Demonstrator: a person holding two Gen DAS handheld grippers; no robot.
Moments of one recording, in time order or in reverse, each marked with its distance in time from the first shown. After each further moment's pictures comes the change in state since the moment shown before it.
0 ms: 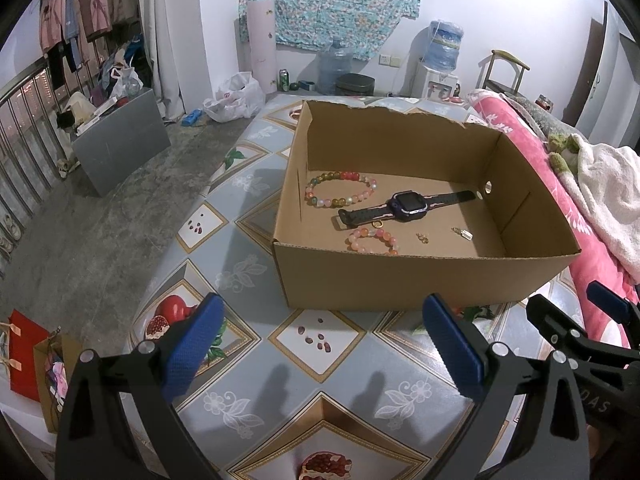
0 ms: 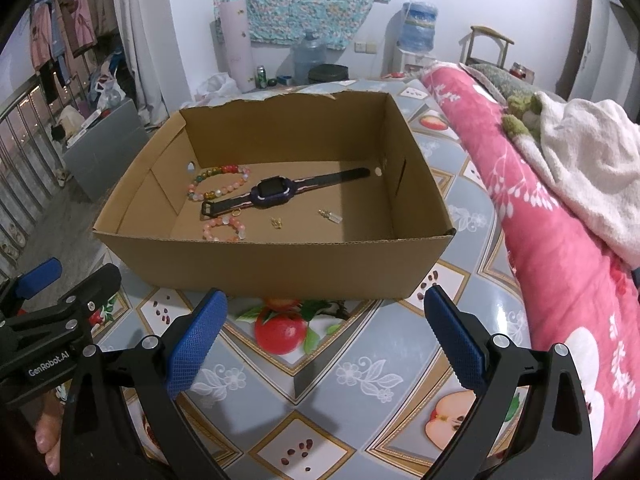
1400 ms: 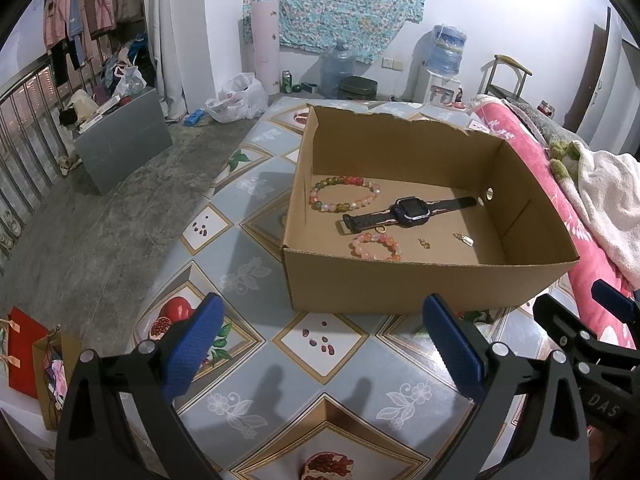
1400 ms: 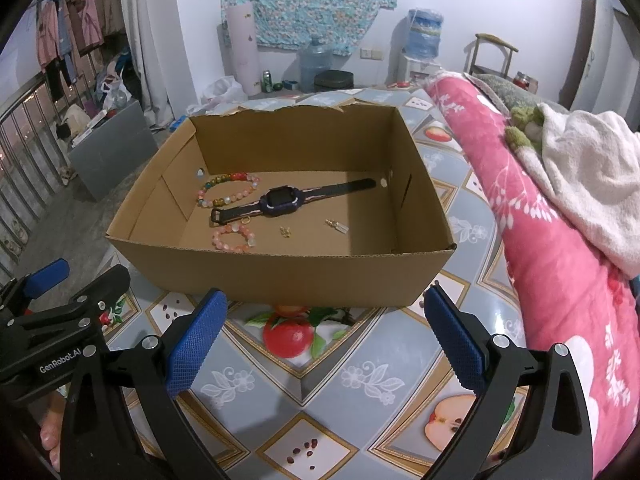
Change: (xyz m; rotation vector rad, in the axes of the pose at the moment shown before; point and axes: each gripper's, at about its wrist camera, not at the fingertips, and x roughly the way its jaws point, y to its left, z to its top) left arm -0.002 0.003 0.002 -0.015 -0.003 -0.003; right arm -0.009 0.006 0.007 -0.022 -0.019 0.009
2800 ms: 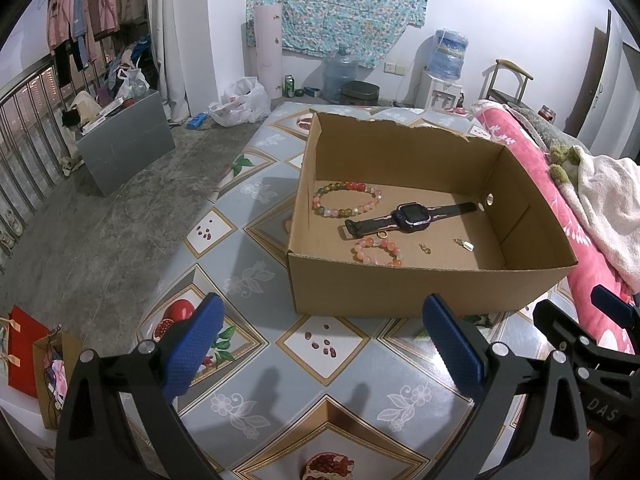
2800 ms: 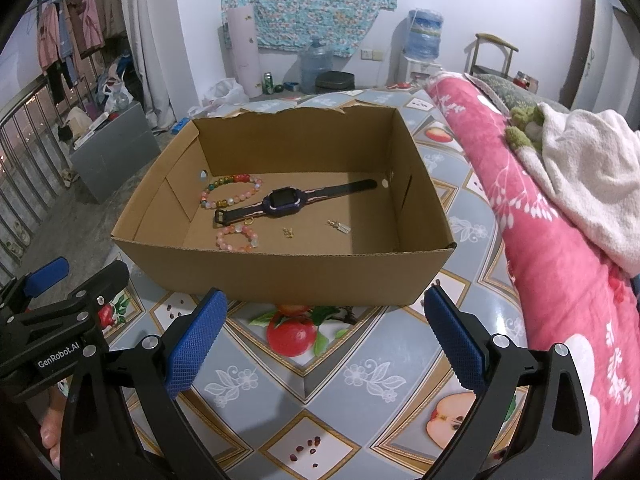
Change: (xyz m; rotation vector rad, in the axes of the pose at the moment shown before) left arm 0.000 0.003 -0.001 -0.002 -0.004 -0.002; right arm -0.006 0.001 -0.002 0.007 -0.002 0.003
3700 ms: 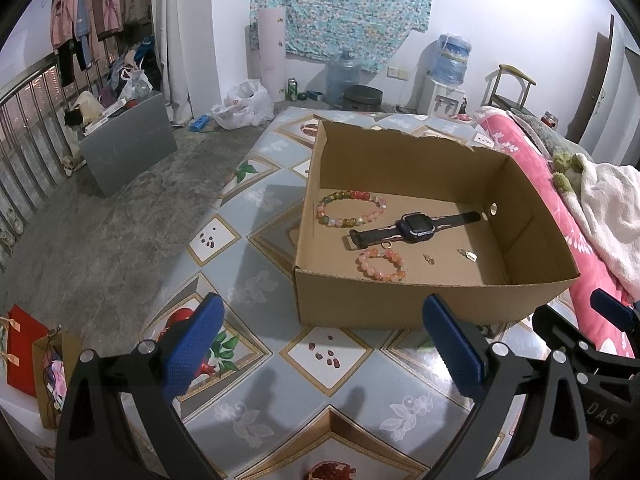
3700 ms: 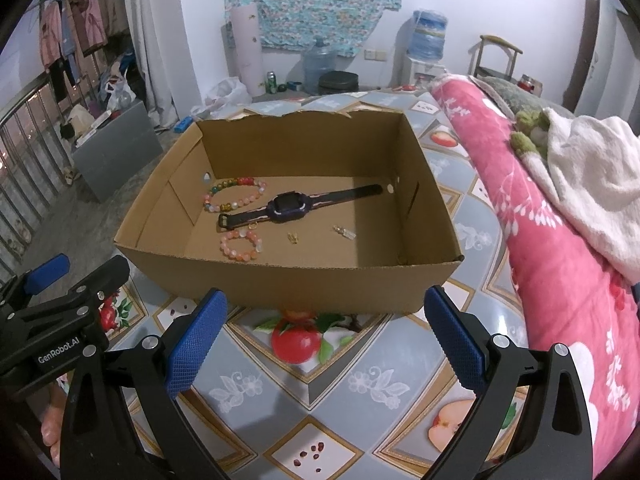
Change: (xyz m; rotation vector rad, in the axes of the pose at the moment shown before) left arm -0.002 0.004 0.015 -0.006 -0.013 0.005; right arm 0.005 0.003 0.012 -0.014 0.006 0.010
